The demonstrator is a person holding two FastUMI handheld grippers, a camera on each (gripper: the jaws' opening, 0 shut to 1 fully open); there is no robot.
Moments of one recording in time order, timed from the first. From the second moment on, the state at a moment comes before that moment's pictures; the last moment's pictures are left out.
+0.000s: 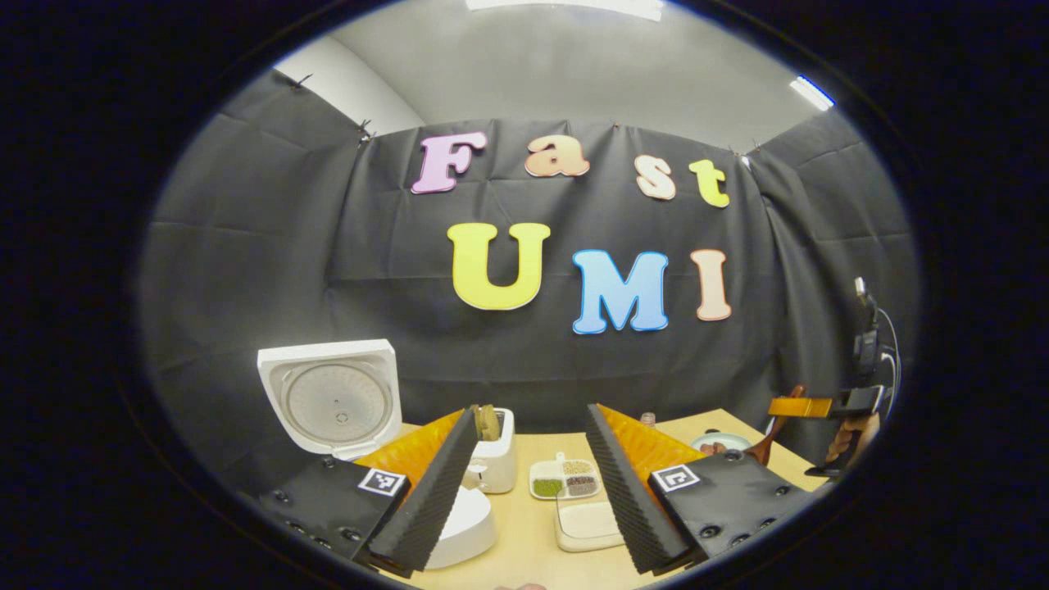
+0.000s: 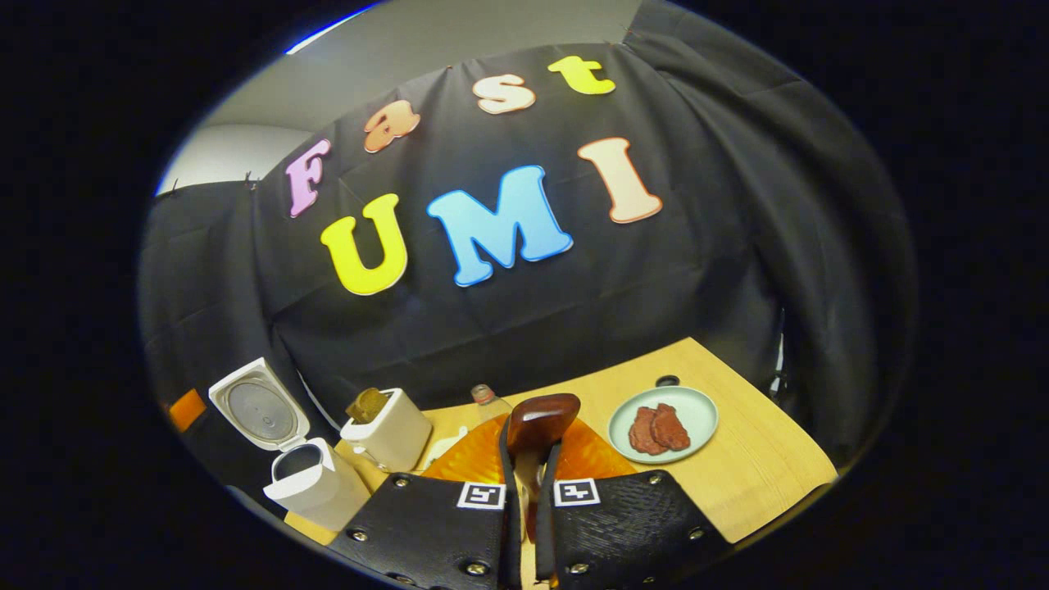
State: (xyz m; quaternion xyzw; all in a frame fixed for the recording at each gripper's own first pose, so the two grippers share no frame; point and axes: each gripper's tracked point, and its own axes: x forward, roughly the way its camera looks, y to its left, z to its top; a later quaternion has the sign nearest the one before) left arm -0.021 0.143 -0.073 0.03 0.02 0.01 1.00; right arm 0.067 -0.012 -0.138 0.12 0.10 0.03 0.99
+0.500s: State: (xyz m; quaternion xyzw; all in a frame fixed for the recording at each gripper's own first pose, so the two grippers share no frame) left arm -0.035 0.173 -0.084 0.05 0.02 0.00 1.00; right arm 0.113 0.103 -0.188 0.04 0.14 0.11 0.98
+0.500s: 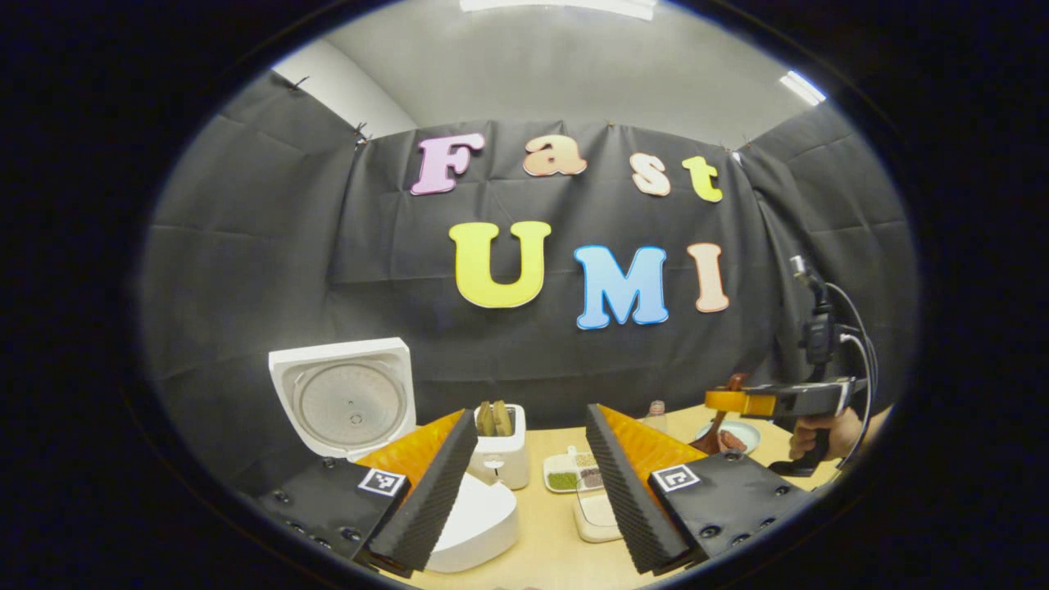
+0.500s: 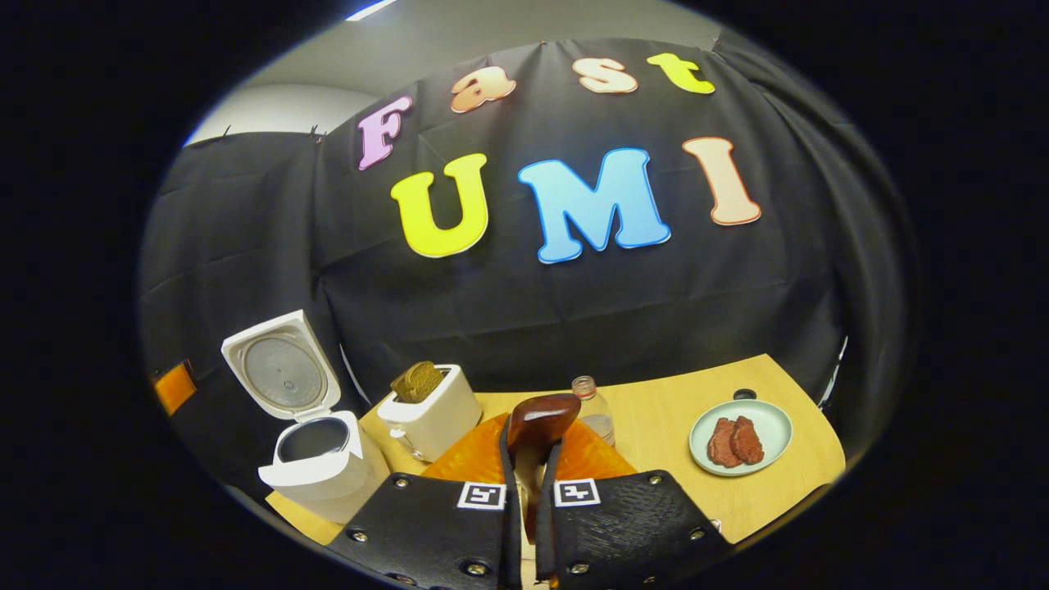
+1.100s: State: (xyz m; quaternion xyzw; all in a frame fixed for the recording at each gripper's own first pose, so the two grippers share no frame) left arm -0.050 0.216 -0.112 0.03 0.05 0.02 1.00; right arm 0.141 0.134 -0.307 -0.04 0.23 0.12 0.96
